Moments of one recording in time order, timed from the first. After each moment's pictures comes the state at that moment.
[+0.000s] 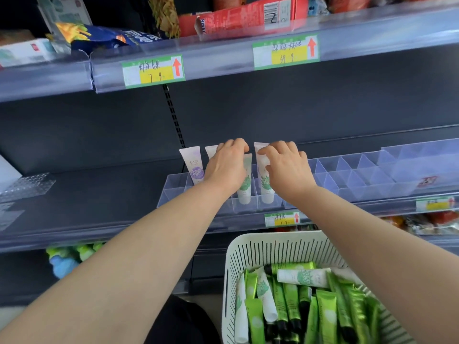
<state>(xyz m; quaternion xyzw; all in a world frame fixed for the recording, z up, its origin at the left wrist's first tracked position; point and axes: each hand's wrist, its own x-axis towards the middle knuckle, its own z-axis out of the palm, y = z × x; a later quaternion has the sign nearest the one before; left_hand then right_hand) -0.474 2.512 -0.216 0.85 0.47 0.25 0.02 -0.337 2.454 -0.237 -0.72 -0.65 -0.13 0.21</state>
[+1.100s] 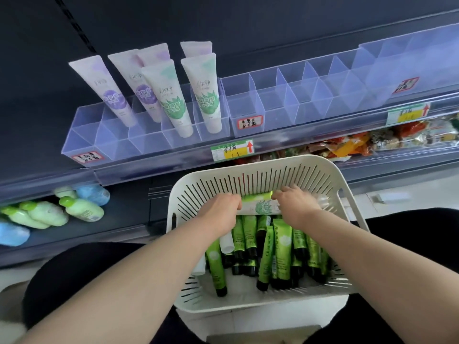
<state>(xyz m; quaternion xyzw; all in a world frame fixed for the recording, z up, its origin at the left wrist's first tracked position) -0.443 2.409 -0.430 0.89 0.40 -0.11 0.20 -0.258 2.334 -0.453 -0.77 -0.61 0.17 -0.07</state>
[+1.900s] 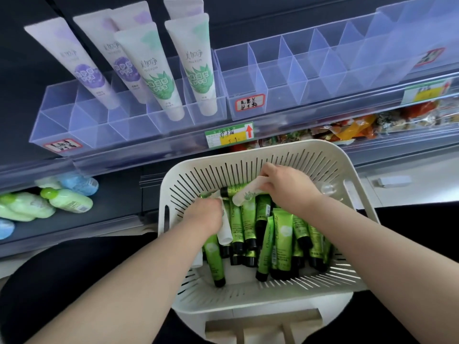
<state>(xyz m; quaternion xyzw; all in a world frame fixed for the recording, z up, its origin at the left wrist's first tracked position) -0.465 2.418 -0.476 0.83 0.48 -0.23 0.16 -0.271 2.348 -0.431 -0.74 -0.63 0.19 0.11</state>
